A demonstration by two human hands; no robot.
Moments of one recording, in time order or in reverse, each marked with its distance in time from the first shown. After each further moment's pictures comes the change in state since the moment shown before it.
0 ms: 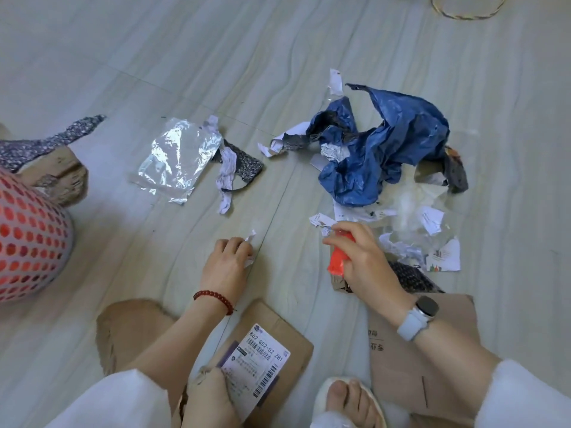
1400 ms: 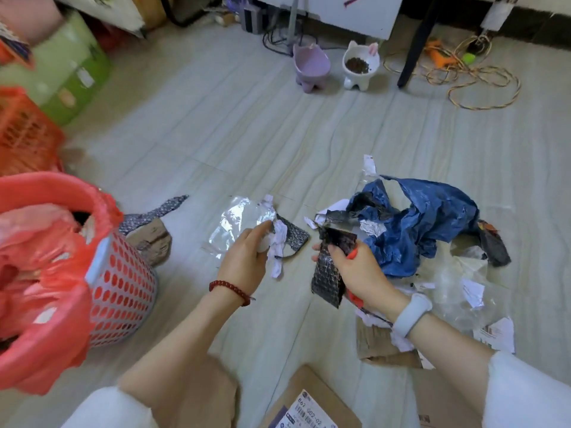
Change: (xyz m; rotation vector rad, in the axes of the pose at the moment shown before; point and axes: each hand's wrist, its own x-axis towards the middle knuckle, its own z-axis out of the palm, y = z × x) left_hand 0.053 -0.001 -0.150 -0.277 0.195 -0.178; right_hand 0.101 -0.097 -0.022 0.811 -0.078 0.391
